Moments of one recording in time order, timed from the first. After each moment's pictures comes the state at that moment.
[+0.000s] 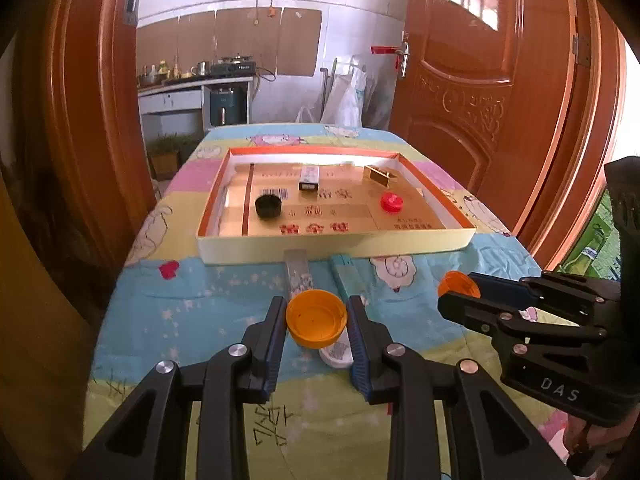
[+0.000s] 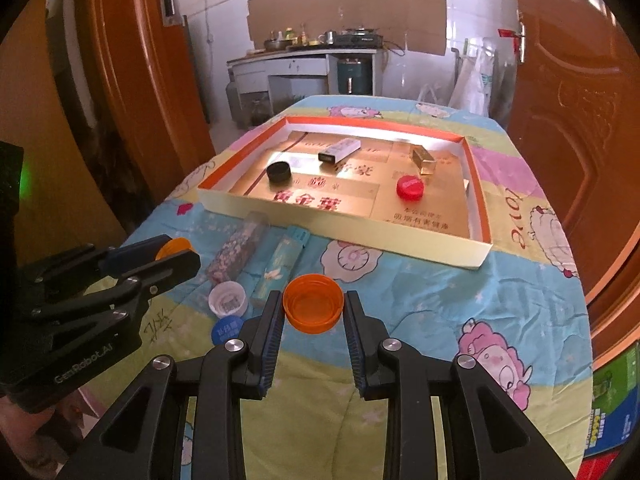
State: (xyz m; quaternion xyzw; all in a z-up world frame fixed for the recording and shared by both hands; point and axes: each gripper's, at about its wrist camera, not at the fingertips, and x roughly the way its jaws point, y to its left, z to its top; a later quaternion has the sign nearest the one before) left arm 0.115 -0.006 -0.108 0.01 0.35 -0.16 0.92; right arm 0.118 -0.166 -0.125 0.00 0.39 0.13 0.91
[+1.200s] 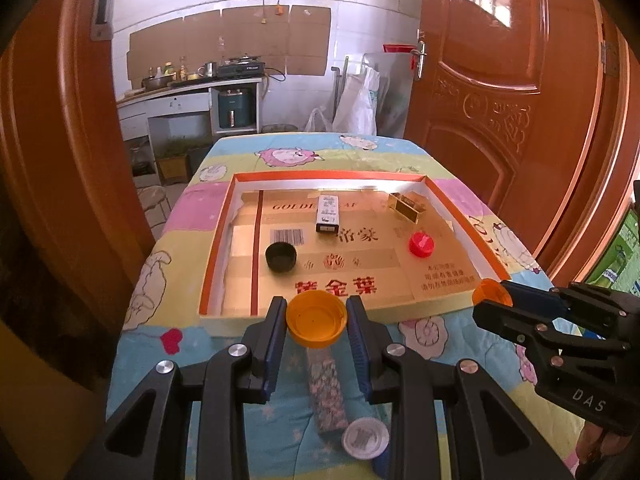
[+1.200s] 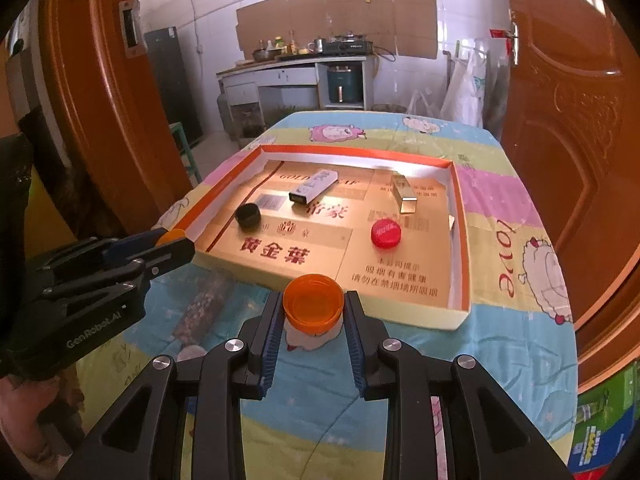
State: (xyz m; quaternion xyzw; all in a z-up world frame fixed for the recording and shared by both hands) left arm 0.182 -0.016 -0.093 0.02 0.36 -0.14 0.92; right arm 0.169 -0.188 -0.107 0.01 0.39 0.12 0.92
